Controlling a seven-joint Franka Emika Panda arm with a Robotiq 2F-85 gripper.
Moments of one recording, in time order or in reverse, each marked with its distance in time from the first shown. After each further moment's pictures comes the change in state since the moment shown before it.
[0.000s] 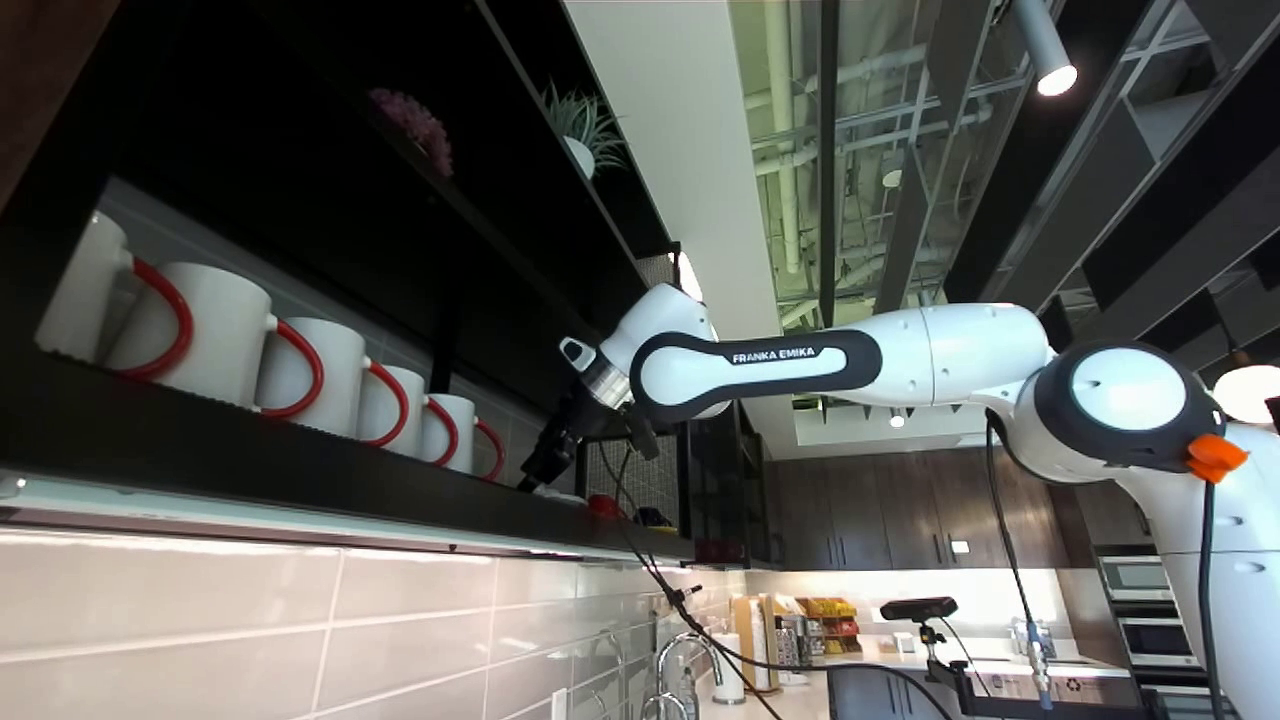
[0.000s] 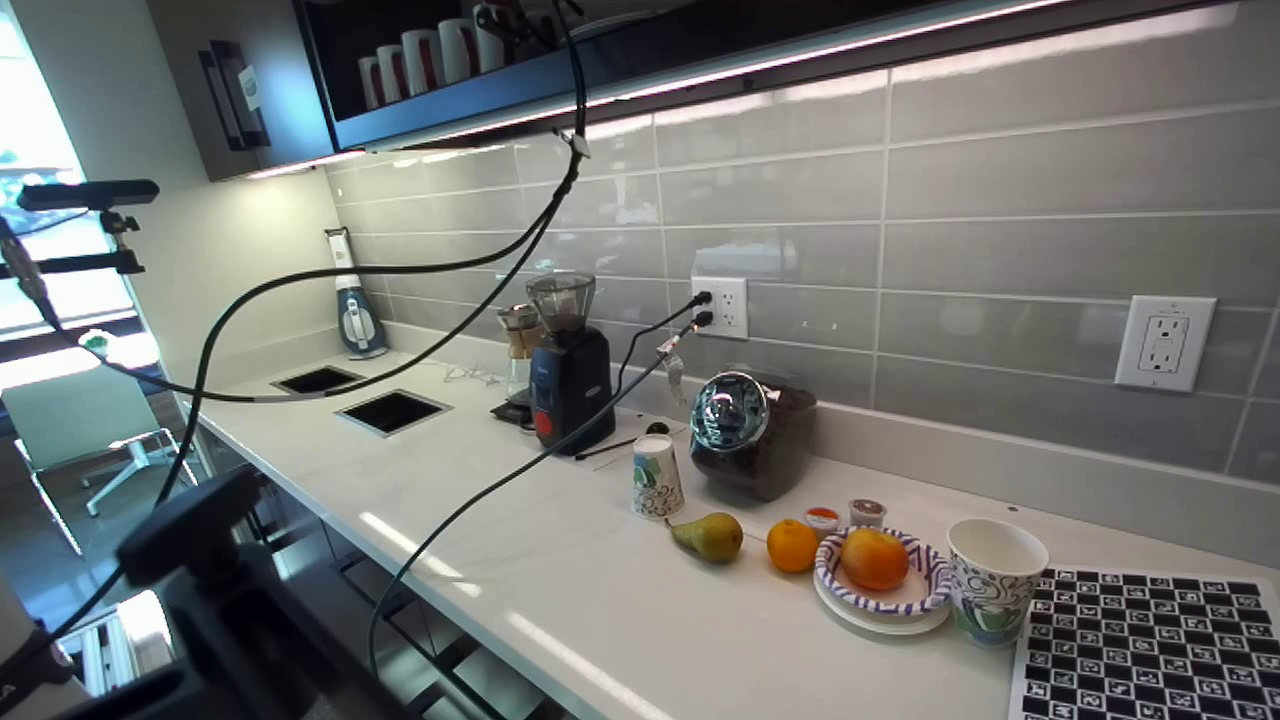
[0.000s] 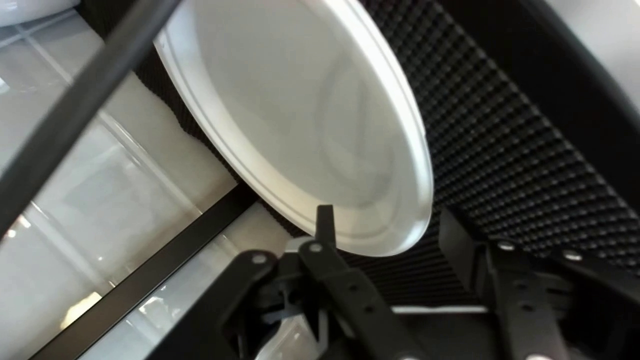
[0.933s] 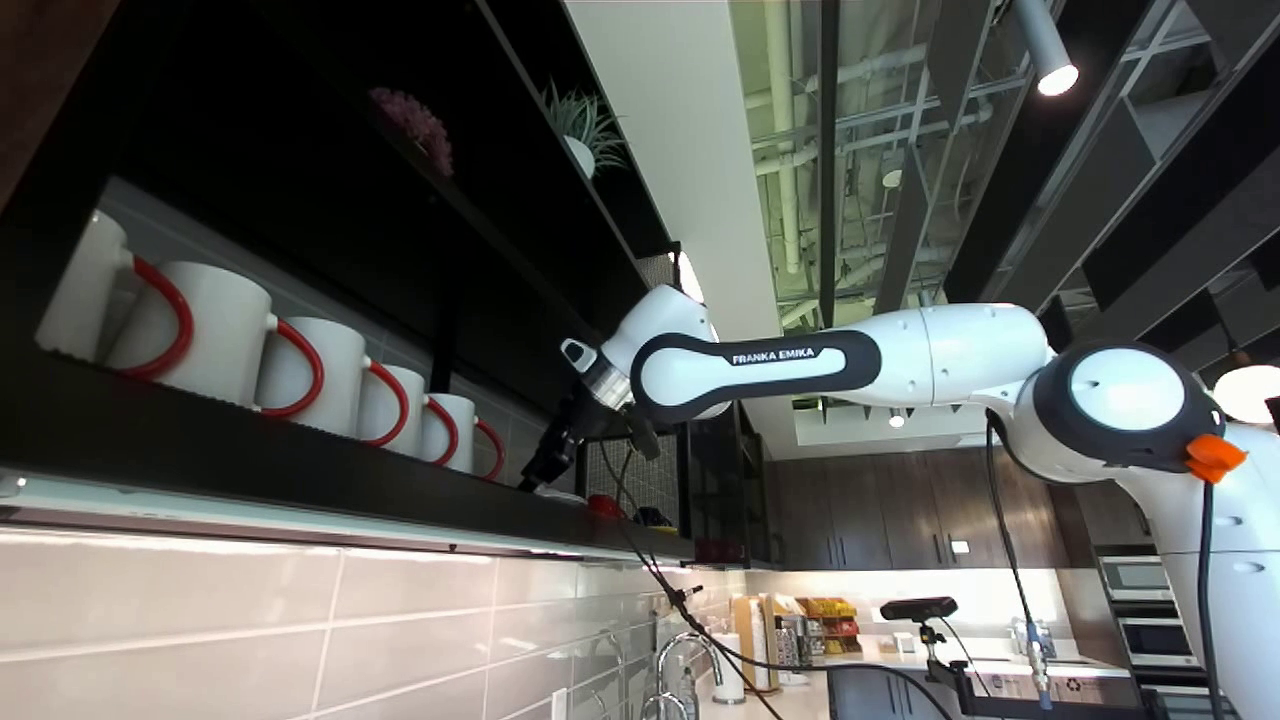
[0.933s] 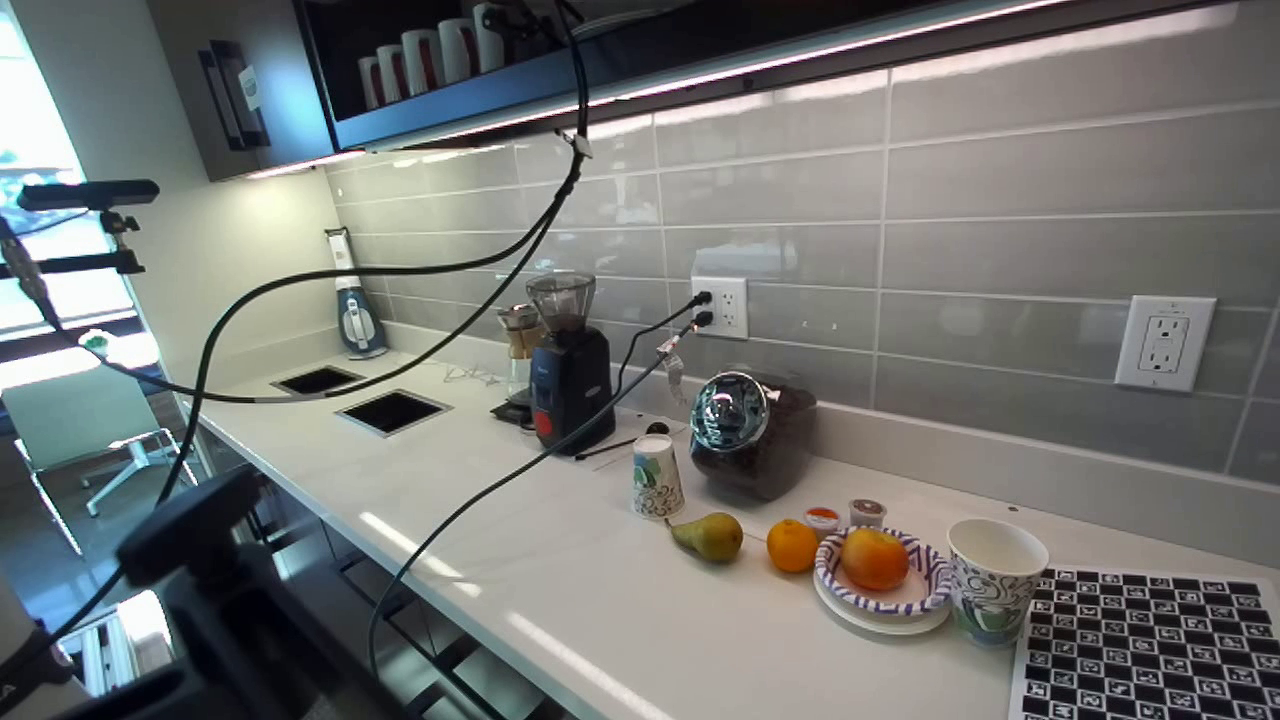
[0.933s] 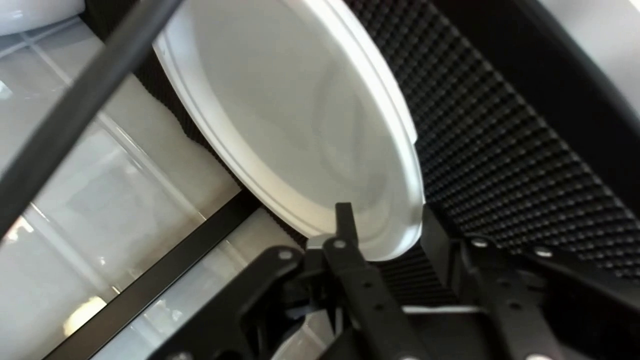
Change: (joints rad) arm -0.007 0.000 0.000 0.000 0.000 -0.001 0.000
